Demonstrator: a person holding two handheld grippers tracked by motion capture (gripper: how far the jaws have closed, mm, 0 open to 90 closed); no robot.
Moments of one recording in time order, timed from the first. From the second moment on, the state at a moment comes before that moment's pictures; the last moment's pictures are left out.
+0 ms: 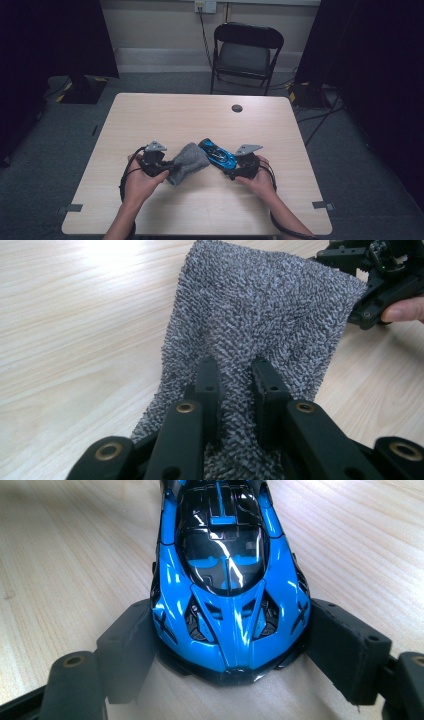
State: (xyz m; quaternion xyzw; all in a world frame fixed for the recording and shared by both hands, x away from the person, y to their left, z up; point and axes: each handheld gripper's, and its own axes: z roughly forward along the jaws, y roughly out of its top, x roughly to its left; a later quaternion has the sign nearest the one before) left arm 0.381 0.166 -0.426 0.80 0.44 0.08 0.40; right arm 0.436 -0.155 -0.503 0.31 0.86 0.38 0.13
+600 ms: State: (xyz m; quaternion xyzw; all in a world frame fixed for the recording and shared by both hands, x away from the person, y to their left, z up) left arm 0.408 0.120 -0.420 0.81 0.43 0.08 0.39; right arm 0.436 -0.155 -0.503 0.31 0.86 0.38 0.13
